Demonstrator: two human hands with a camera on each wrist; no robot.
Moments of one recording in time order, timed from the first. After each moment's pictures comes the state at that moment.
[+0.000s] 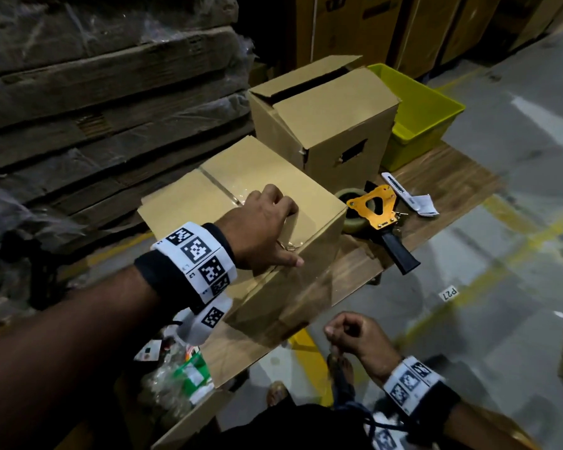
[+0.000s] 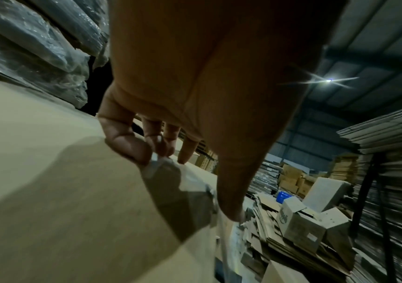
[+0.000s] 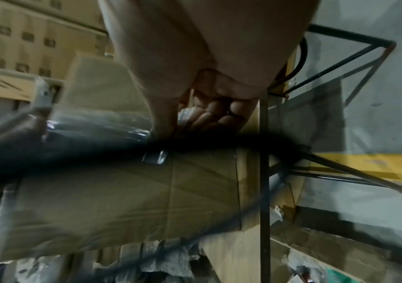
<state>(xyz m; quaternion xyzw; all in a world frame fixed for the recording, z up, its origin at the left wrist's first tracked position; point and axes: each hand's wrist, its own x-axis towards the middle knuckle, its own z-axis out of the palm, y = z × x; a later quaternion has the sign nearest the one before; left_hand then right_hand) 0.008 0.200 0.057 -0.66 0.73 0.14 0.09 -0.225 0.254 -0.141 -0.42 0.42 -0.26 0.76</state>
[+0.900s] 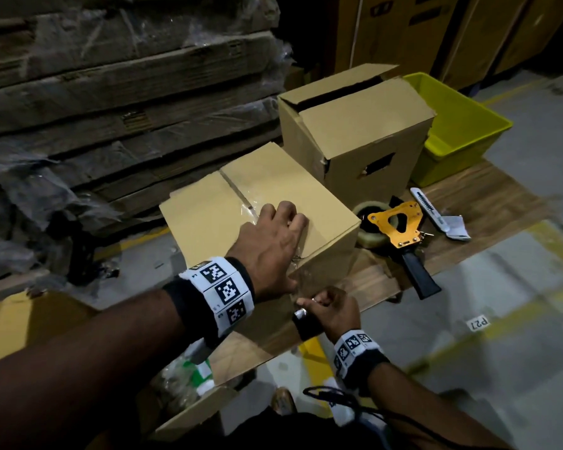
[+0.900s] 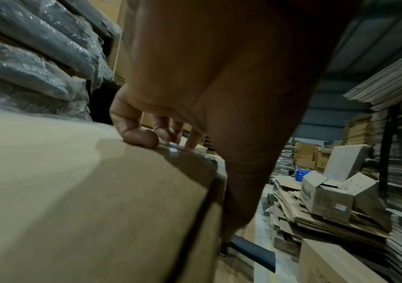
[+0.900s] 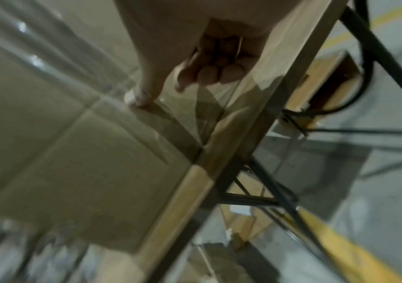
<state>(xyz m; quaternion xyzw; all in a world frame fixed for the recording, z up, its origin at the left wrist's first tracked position) -0.013 0.214 0.039 -0.71 0.69 0.03 0.14 -0.152 0.193 -0.183 -0.59 0.57 -0.23 0.53</state>
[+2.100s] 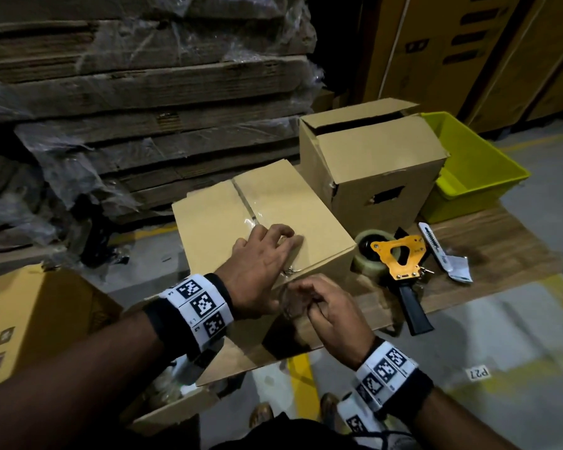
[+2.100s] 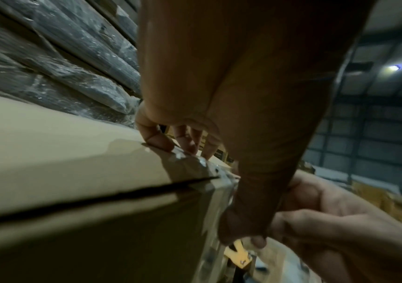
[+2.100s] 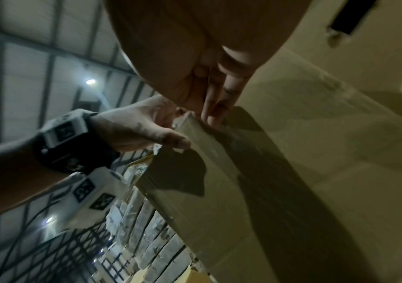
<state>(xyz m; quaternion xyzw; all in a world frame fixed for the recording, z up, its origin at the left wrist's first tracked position) -0.011 0.232 0.040 -0.73 0.68 0.08 0.05 -0.182 0.175 -0.048 -0.82 0.20 -0.27 0.46</state>
